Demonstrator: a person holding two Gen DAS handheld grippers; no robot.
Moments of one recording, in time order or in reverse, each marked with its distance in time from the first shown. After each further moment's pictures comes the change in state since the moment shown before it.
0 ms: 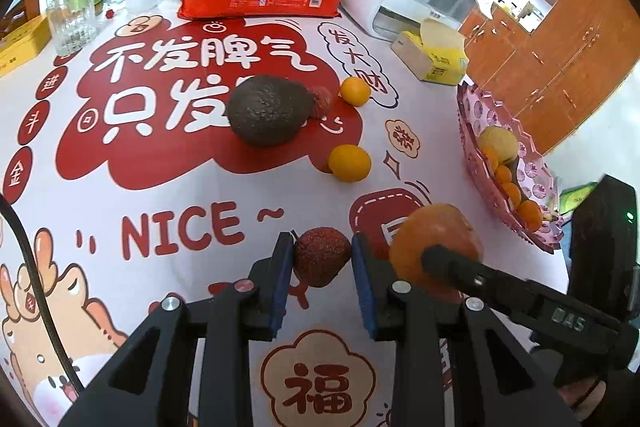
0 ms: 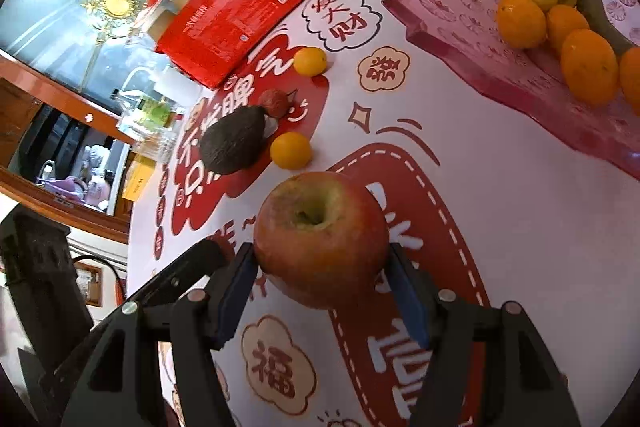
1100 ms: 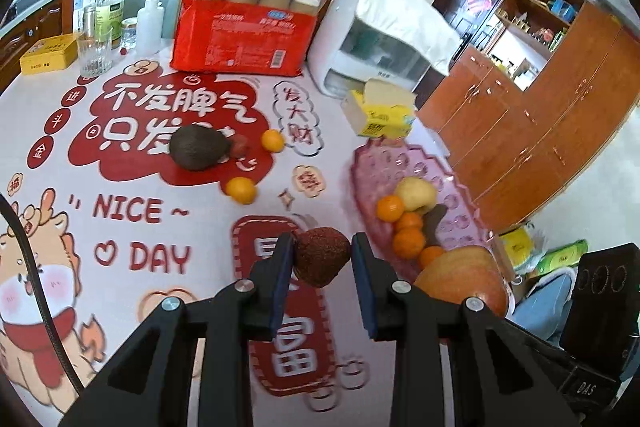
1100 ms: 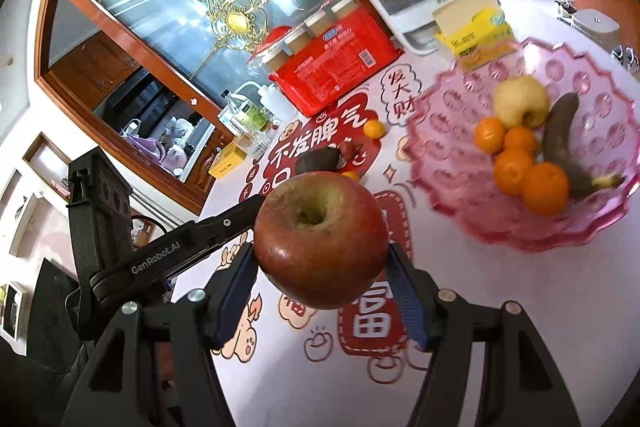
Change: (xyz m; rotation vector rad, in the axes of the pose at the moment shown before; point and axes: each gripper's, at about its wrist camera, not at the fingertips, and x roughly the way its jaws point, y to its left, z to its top) left arm -0.077 -0.133 -0.021 -0.116 -0.216 -0.001; right arm -0.161 -0.036 0.001 -0.274 -0.078 0.251
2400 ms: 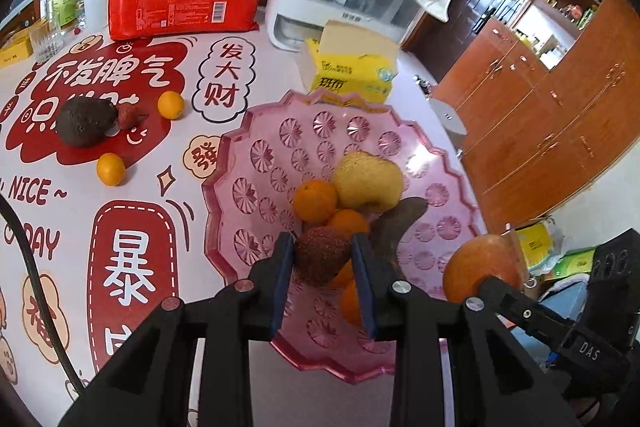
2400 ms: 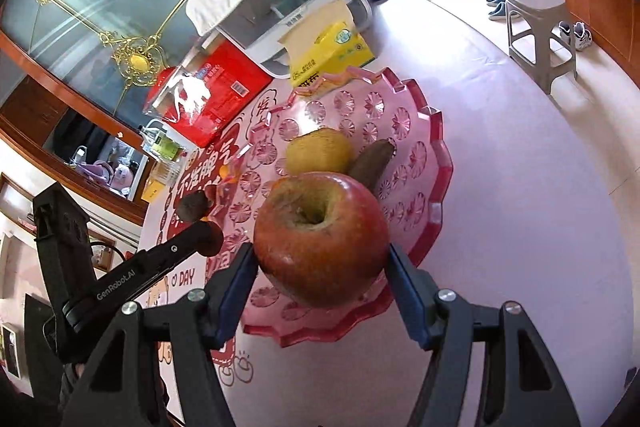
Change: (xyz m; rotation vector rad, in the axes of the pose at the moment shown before) left arm 0.136 -0.127 -0.004 -0.029 0.116 0.103; right arm -0.045 -0.186 0.081 0.117 0.074 -0.164
